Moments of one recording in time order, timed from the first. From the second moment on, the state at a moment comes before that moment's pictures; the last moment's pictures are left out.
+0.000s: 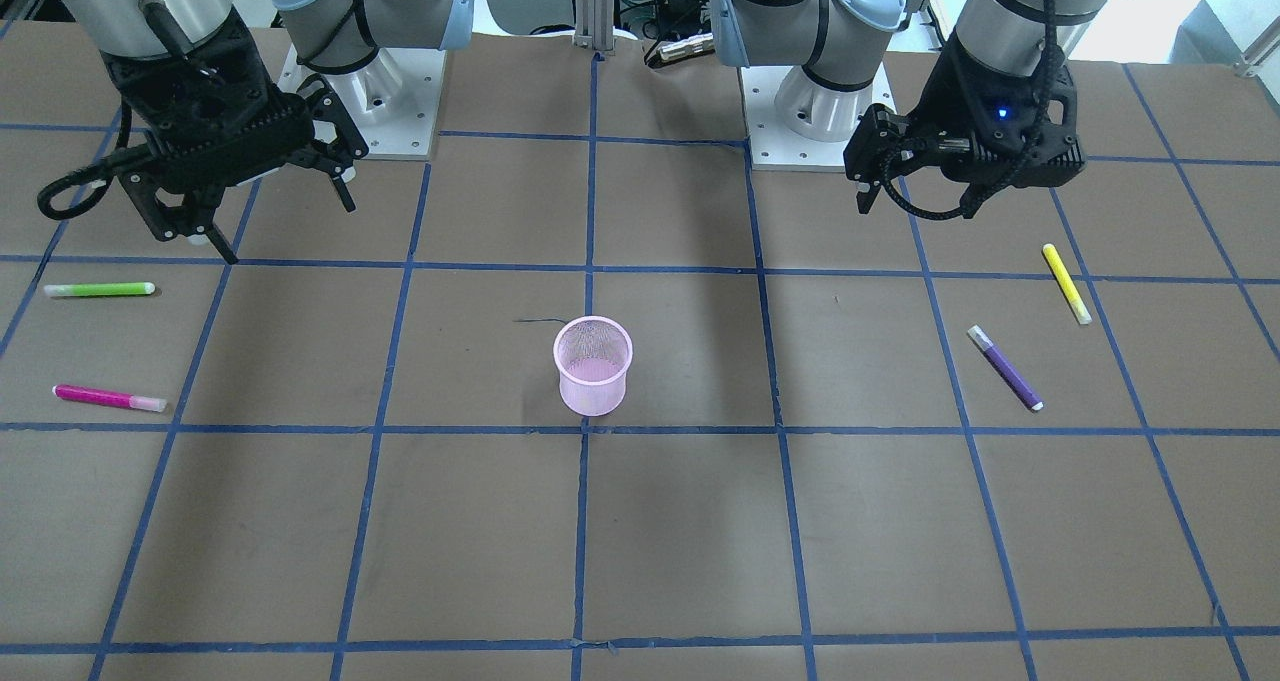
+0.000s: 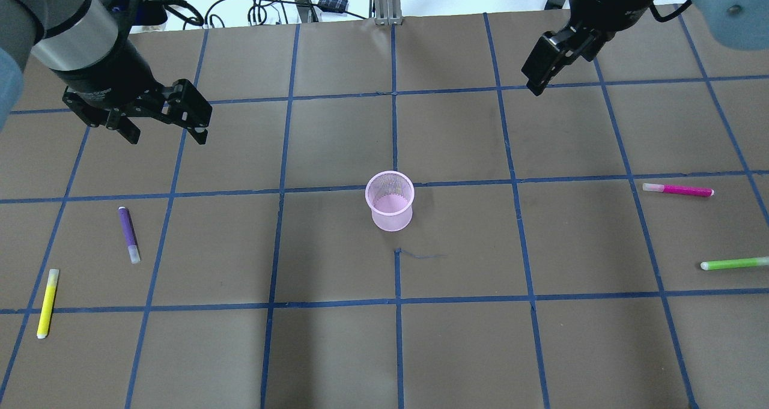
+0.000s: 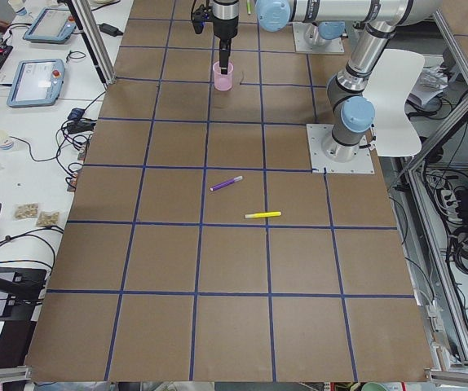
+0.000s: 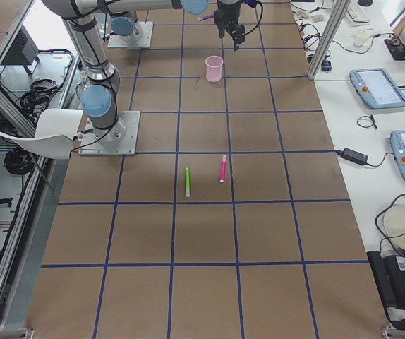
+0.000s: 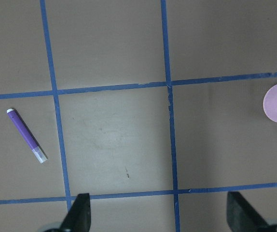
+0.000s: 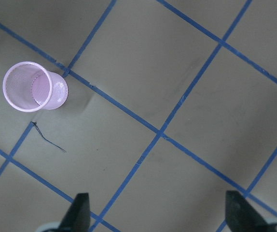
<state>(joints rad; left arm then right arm) -1.48 -1.51 -1.62 -1.58 1.59 0.13 1.56 -1.53 1.47 -1.61 -1.50 -0.68</state>
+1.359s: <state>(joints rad) -1.01 -1.70 -1.74 -1.31 1.59 0.11 0.92 -1.31 1.55 -1.62 -1.42 -2.10</state>
